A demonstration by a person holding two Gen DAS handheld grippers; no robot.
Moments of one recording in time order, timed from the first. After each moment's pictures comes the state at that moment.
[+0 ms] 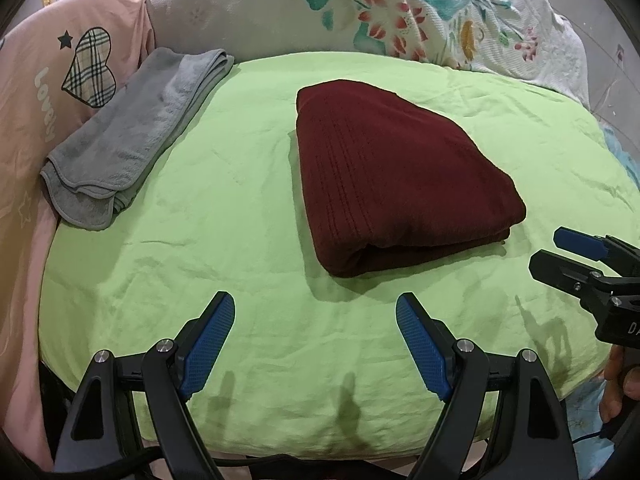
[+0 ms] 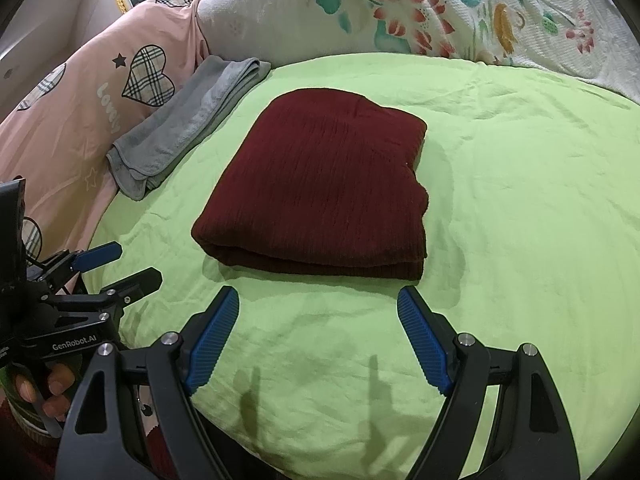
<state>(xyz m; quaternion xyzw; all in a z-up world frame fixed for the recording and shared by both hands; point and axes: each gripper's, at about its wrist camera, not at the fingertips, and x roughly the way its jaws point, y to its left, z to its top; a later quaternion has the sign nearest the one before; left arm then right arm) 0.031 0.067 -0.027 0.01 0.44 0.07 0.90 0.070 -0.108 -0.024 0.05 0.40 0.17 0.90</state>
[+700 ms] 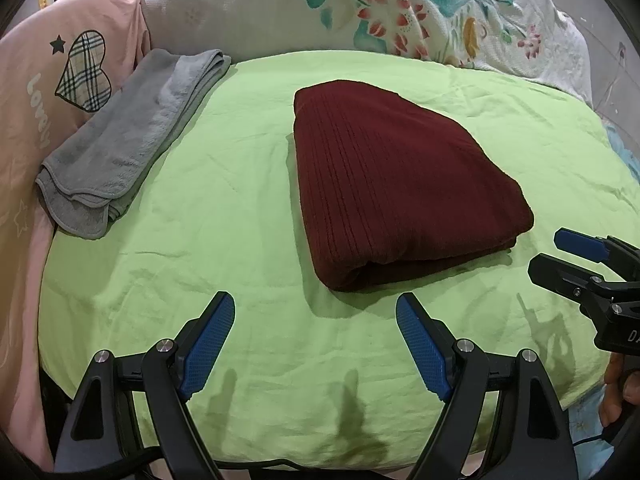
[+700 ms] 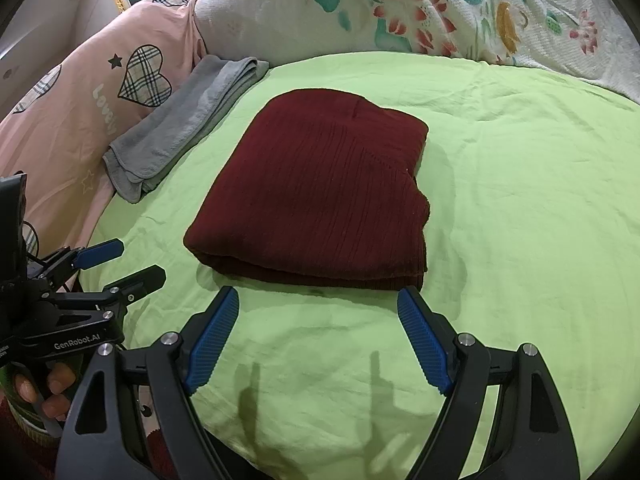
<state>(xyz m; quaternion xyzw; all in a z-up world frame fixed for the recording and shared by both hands) 0.048 0.066 -0.028 0.01 0.44 0.07 0.89 0.087 -0.112 -0.024 0.05 0.41 0.17 0.90</state>
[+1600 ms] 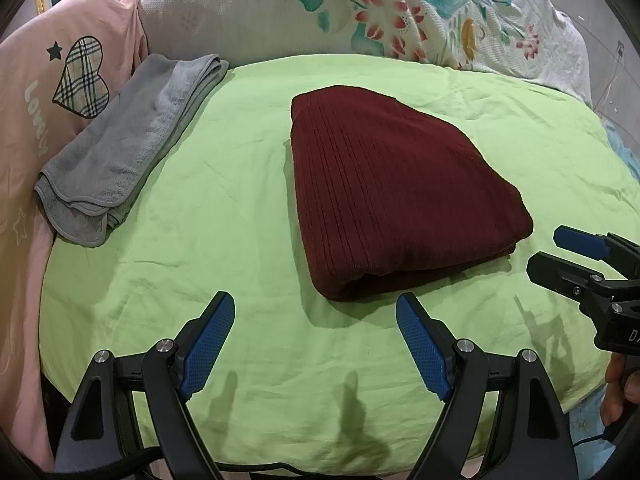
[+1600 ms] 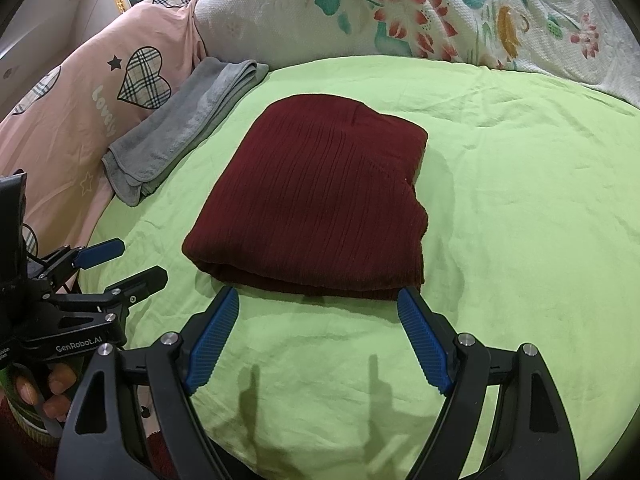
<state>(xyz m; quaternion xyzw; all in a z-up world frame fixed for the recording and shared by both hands) 0.053 0.063 -0.026 0.02 0.44 0.07 0.90 0.092 -0.113 -0.021 0.05 0.40 0.17 0.90</state>
